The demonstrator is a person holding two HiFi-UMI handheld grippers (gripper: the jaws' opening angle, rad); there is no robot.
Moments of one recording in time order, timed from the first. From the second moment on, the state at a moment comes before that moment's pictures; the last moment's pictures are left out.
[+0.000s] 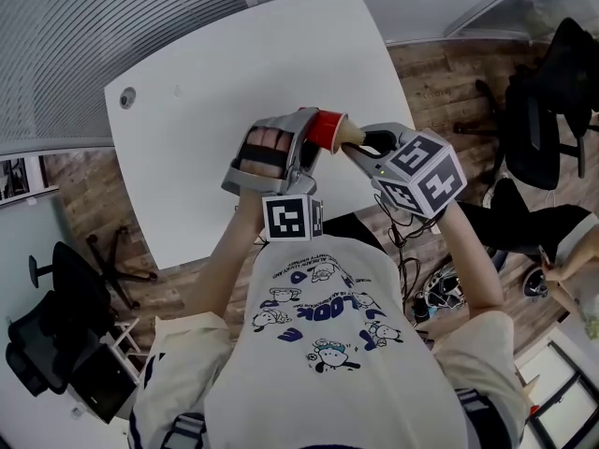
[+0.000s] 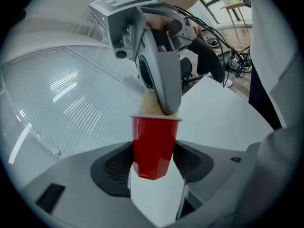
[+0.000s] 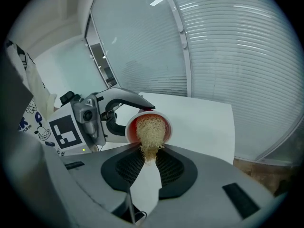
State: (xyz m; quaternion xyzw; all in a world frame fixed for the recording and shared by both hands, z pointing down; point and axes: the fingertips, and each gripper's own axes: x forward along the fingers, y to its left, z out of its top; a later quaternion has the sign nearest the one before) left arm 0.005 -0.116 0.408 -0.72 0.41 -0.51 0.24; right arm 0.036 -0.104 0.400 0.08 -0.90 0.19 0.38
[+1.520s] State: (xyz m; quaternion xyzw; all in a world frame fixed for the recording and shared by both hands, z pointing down) left arm 0.007 -0.084 0.436 -0.84 0.31 -0.45 -0.03; right arm 0.021 -0.083 0.417 -0.01 -0.87 -0.11 0.47
